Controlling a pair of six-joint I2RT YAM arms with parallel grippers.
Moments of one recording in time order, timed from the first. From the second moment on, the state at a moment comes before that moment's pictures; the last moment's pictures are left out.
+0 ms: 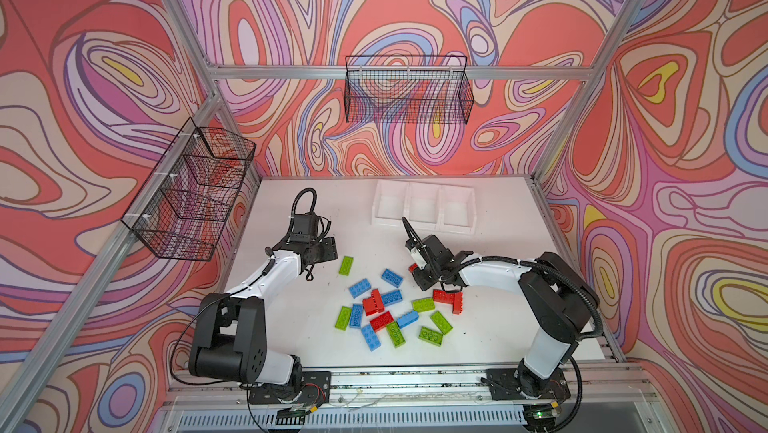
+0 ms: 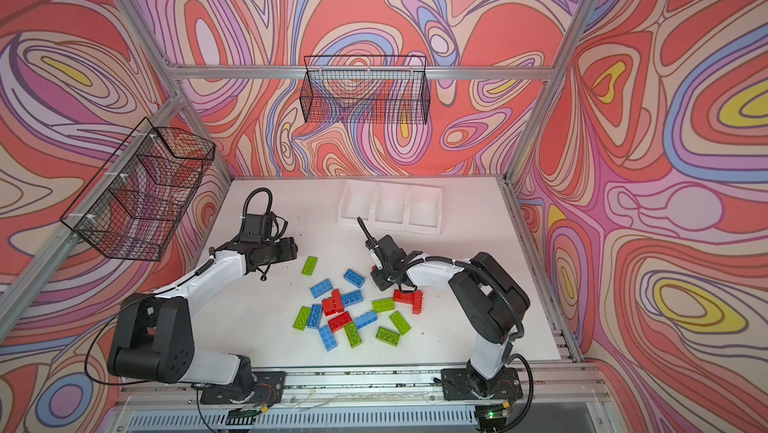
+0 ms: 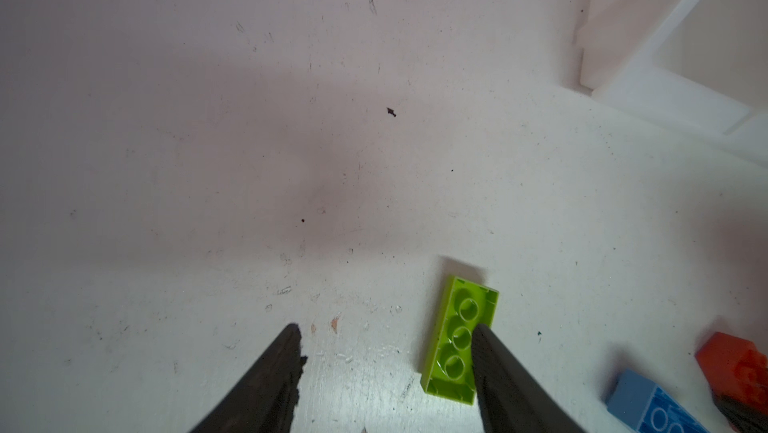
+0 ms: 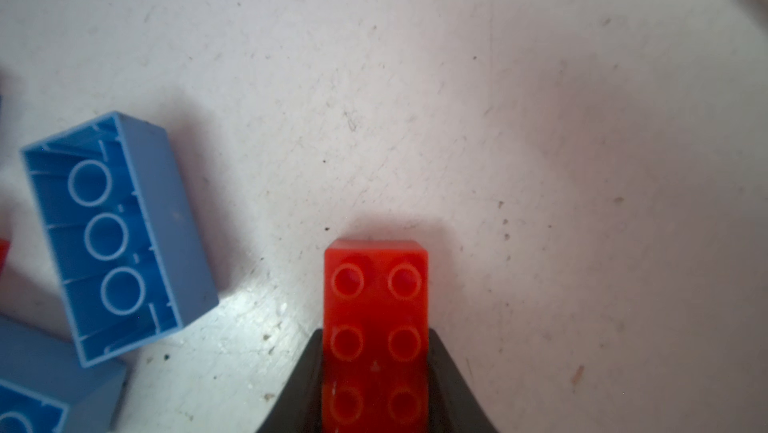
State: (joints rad) left arm -0.13 1.45 0.86 -0.36 0.04 -0.33; right arm 0.69 1.76 0.95 -0.23 0.02 0.08
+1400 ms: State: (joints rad) left arm -0.27 1.62 0.97 -0.51 0.07 -0.14; right arm 0.20 2.12 1.53 -0.26 0.06 0.38
